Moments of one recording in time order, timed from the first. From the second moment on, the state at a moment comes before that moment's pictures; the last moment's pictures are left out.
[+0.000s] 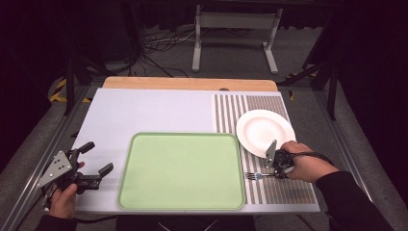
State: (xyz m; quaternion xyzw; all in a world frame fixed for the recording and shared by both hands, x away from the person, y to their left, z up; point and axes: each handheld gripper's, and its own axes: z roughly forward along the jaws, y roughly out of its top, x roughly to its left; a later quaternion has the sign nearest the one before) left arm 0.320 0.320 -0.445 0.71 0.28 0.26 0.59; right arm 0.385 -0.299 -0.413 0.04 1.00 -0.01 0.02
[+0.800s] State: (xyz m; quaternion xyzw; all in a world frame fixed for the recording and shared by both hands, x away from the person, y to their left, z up) left arm 0.320 0.320 -0.445 0.71 0.28 0.27 0.60; right arm 0.380 -0.301 -0.398 0.04 1.00 0.02 0.03
